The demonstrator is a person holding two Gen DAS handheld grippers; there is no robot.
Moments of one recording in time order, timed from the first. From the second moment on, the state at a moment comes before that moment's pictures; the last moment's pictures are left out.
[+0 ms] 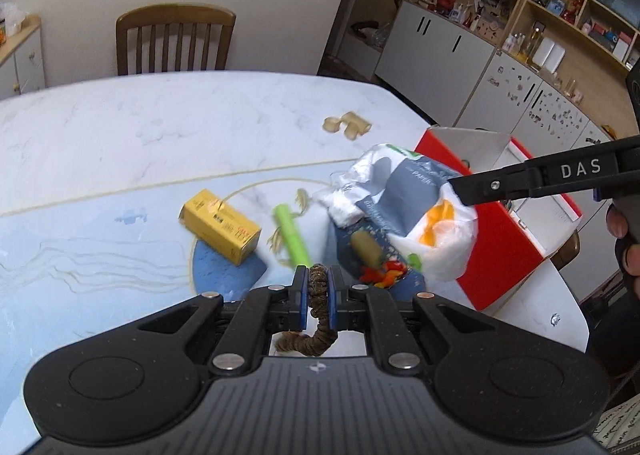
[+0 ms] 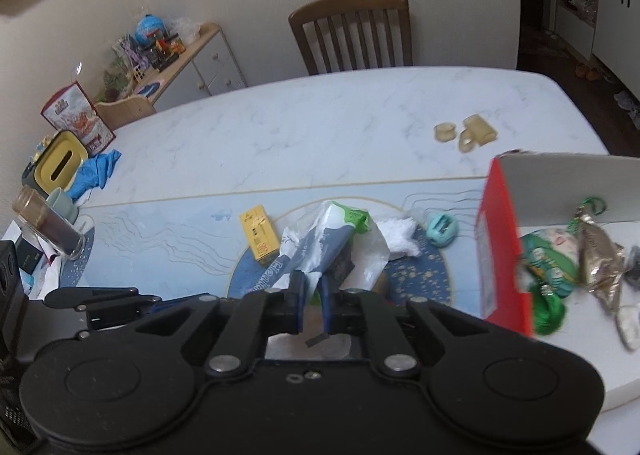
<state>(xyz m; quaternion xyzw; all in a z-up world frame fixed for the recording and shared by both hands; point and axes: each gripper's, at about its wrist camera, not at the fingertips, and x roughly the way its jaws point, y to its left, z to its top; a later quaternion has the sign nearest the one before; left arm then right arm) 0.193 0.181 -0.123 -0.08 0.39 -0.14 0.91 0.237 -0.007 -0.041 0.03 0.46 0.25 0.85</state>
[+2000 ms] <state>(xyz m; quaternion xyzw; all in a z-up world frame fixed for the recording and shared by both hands) 0.334 -0.162 -0.140 0.02 0.49 -0.23 0.84 0.329 -0.294 -0.069 -0.02 0.44 0.19 0.88</state>
